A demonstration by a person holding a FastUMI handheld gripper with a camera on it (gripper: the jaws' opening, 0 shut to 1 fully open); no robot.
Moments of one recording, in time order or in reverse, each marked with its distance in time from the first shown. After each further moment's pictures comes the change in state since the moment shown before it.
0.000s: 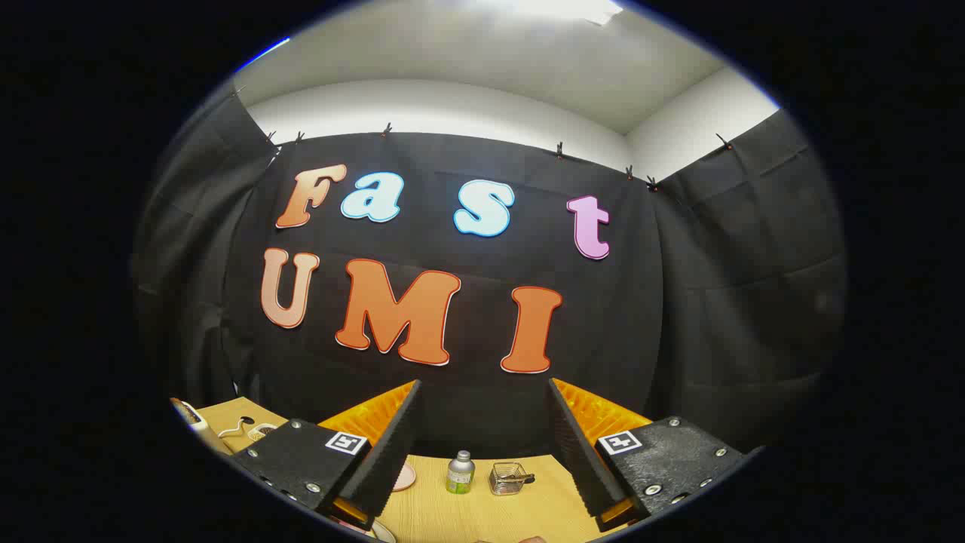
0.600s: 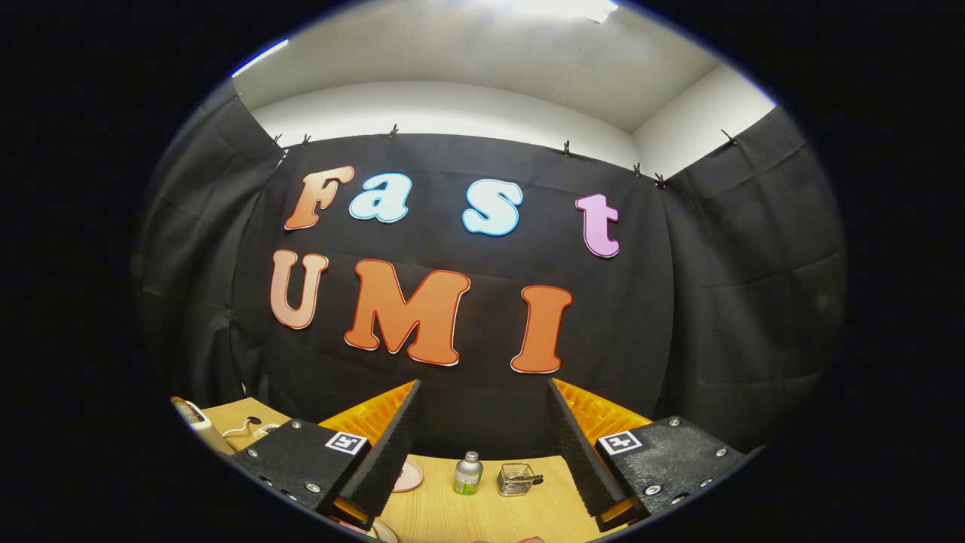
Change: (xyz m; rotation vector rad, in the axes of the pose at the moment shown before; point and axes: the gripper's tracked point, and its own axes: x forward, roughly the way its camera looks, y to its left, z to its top) arm 0.002 0.008 -0.006 0.022 0.002 0.043
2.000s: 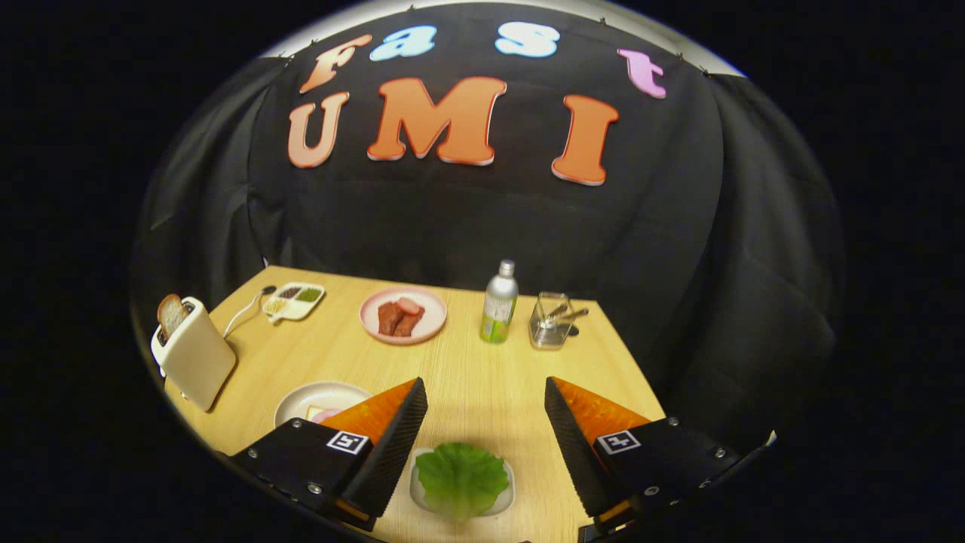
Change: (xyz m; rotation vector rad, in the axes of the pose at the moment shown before) arm -0.082 0.032 -0.263 -0.037 0.753 0.142
